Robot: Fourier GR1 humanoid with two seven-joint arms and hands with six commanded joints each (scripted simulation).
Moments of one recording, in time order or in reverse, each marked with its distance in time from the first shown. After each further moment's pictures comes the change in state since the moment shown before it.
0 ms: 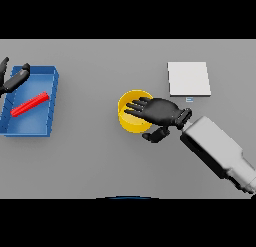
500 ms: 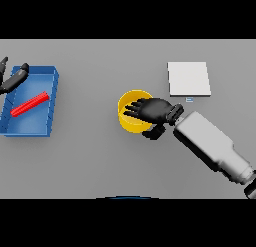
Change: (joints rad) left arm 0.013 0.012 0.012 -0.015 0.016 -0.009 -0.022; right arm -0.086 0.043 0.055 0.125 0.028 0.081 0.011
